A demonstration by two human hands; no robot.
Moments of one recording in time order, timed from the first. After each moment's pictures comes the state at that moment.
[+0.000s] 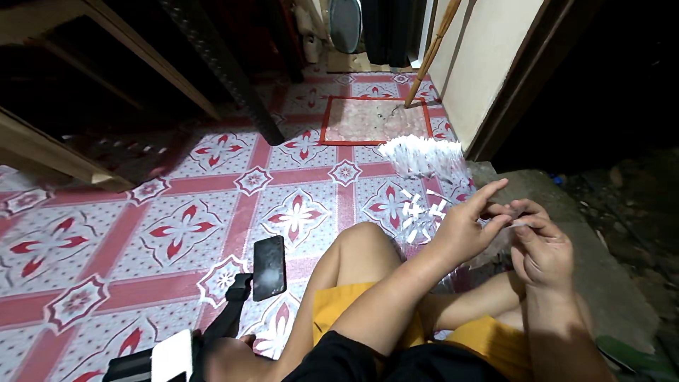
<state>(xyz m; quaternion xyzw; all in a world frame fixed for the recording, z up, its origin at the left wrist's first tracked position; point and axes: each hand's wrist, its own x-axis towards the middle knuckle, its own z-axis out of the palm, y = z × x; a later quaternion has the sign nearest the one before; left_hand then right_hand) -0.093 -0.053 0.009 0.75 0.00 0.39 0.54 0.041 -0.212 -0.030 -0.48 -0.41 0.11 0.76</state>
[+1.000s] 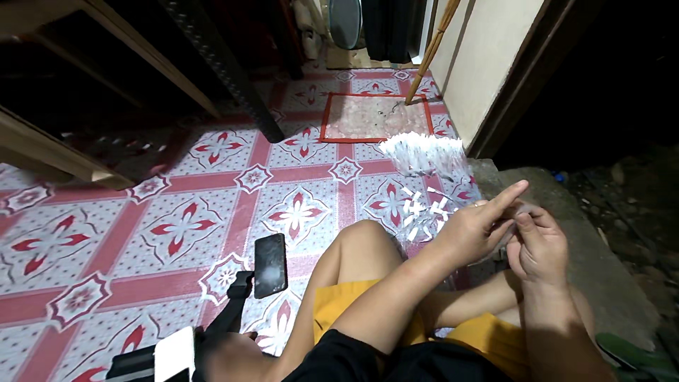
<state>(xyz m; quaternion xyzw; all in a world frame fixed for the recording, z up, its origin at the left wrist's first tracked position) -0.092 -0.057 0.001 0.82 -0.02 0.37 0.43 0.034 -0.204 -0.044 -0.49 -0.38 0.14 0.77</state>
